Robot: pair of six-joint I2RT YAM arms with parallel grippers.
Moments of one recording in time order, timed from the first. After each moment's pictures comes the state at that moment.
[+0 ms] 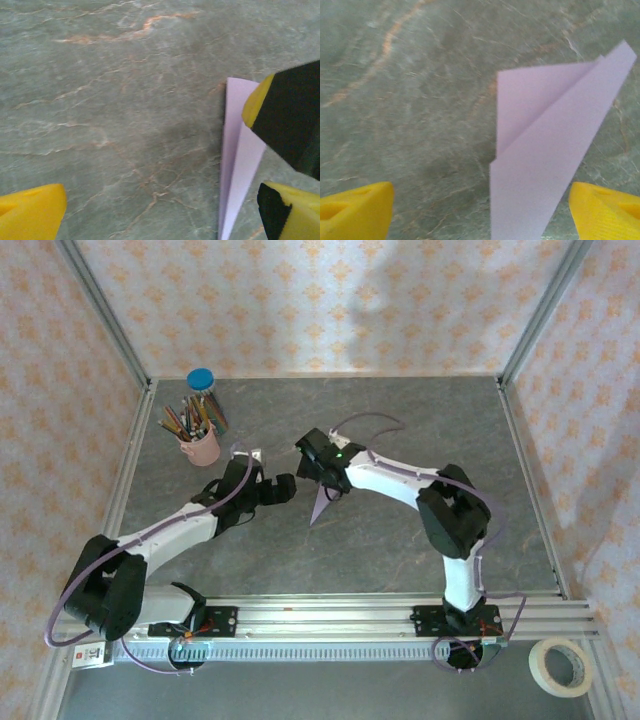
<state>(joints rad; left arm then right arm) -0.43 1.28 0.63 -0.09 -0.02 -0.59 0.80 1.96 1.45 -0.61 0.25 1.02</state>
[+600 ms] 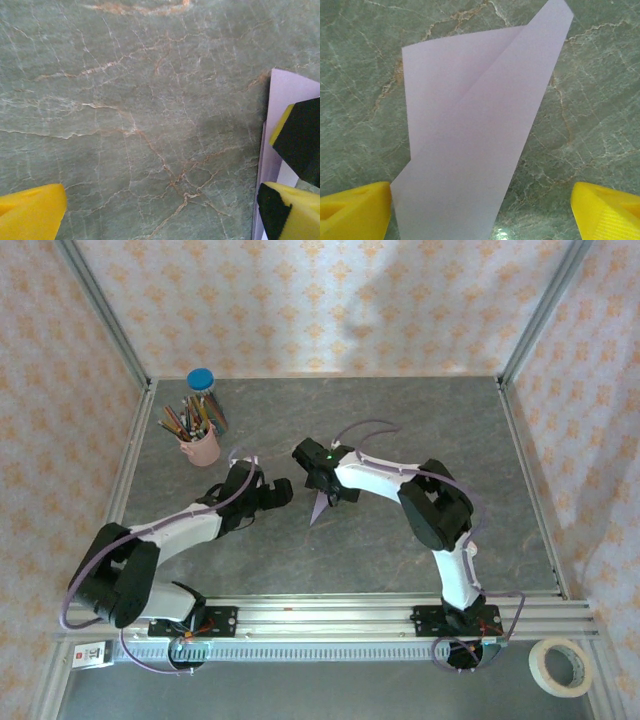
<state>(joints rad) -0.41 1.38 0.59 -0.02 -0.02 -0.63 0.80 2.06 1.50 -0.76 0.33 1.06</state>
